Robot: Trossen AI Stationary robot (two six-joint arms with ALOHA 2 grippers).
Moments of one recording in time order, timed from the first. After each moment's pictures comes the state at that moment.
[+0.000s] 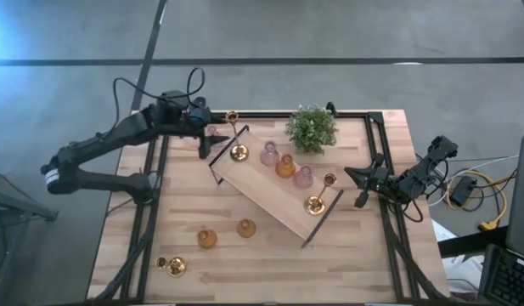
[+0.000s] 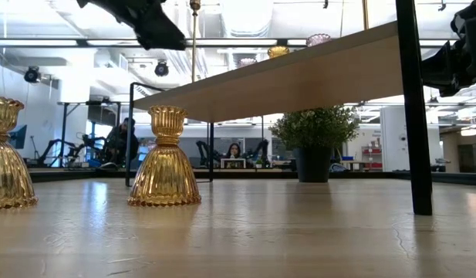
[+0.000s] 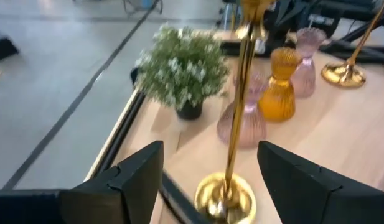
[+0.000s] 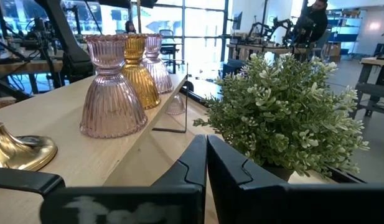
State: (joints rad) left arm 0.51 1.02 1.05 -0.46 0.24 0.22; right arm 0.71 0.01 0.05 -0.09 1.21 0.07
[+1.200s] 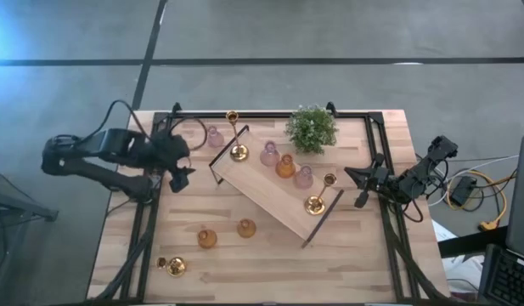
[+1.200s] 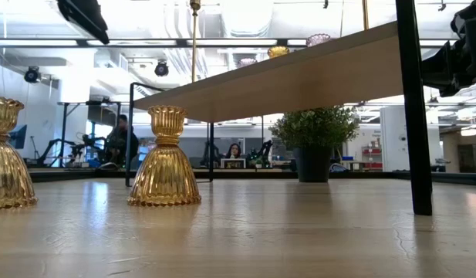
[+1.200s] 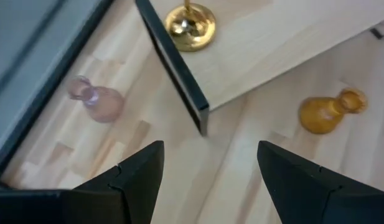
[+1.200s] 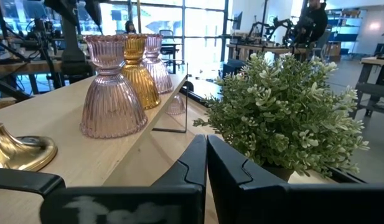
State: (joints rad) left arm -0.07 0.93 1.24 -1.27 -0.32 -0.41; right arm 0.71 0.01 0.05 -0.09 1.21 0.07
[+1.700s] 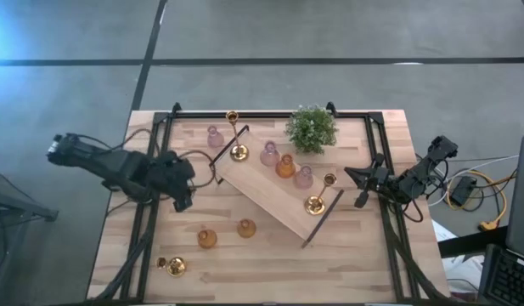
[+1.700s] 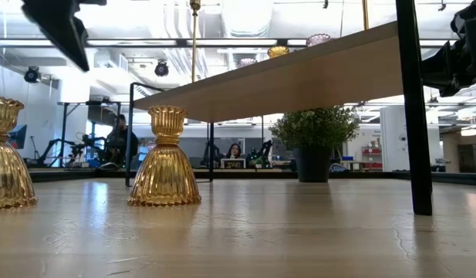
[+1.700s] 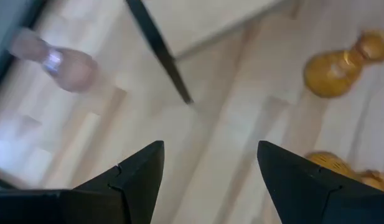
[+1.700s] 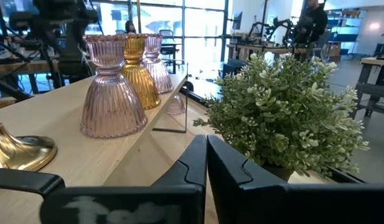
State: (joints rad) left arm -0.31 0.95 1.02 -1.21 -0.38 -0.65; right arm 0.71 0.01 0.05 -0.09 1.21 0.07
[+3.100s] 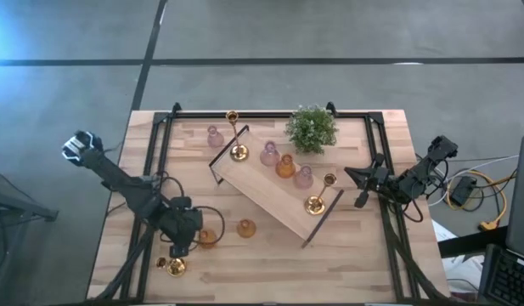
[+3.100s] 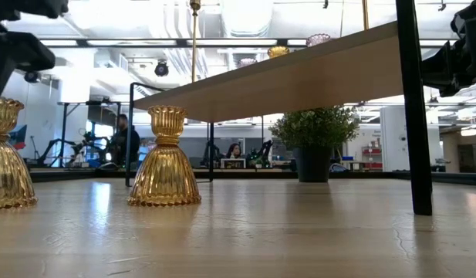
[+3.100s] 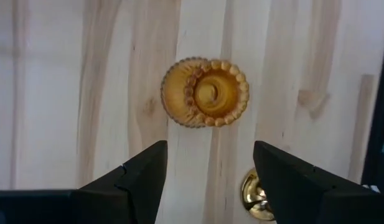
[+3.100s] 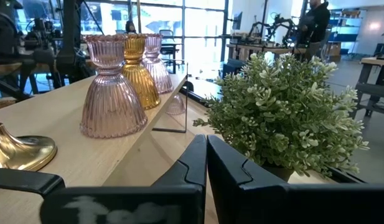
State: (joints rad) left arm -0.66 1.21 0.89 -0.91 -0.06 -0.77; right arm 0.71 0.01 0.05 -0.09 1.21 0.07
